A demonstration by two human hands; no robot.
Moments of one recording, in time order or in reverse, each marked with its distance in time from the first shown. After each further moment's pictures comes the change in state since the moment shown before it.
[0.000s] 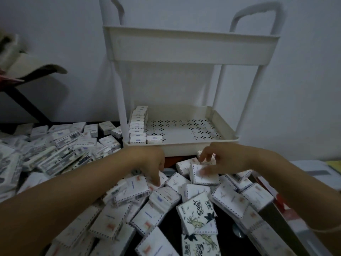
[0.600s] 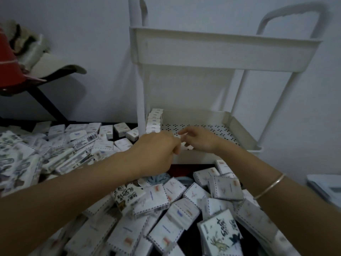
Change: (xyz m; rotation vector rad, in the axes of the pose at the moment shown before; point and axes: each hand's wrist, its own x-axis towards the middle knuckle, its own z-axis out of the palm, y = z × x) left_hand -0.035 -0.024 -0.008 0.089 0.665 0.106; right_hand 0.121 -0.055 -0.009 0.461 0.226 -0.006
